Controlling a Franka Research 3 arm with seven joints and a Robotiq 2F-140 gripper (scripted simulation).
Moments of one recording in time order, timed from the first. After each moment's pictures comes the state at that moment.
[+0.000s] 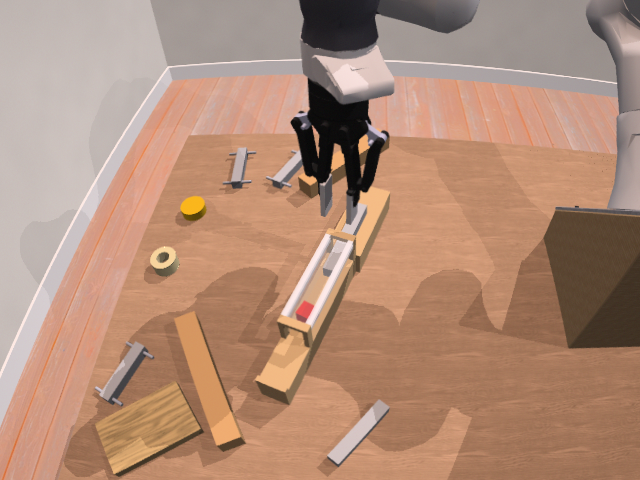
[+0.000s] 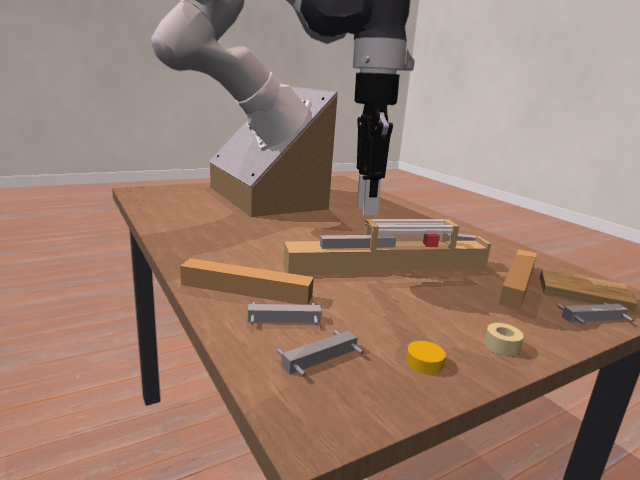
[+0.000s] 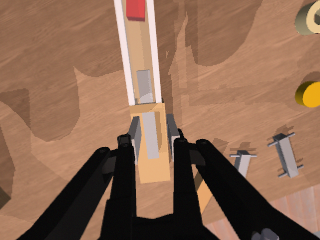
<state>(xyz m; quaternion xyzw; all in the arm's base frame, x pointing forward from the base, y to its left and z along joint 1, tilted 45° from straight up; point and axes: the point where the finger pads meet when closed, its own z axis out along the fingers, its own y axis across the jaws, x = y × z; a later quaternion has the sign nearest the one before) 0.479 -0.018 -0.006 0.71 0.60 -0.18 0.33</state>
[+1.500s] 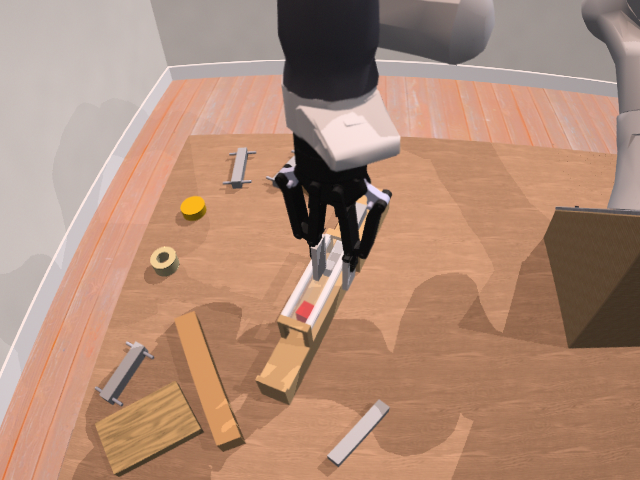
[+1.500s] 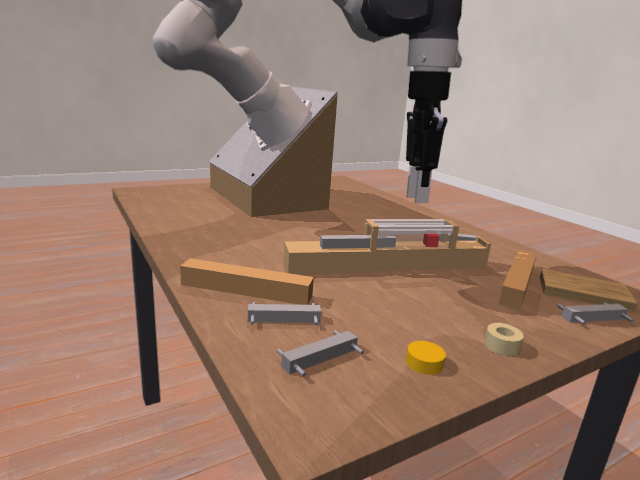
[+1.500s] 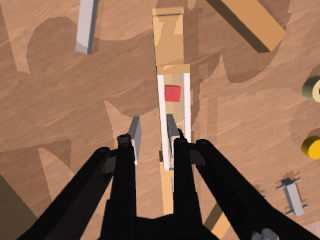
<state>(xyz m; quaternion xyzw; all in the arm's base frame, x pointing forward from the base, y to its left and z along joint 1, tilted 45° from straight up) 0.461 0.078 -0.088 0.71 0.60 -0.18 0.32</state>
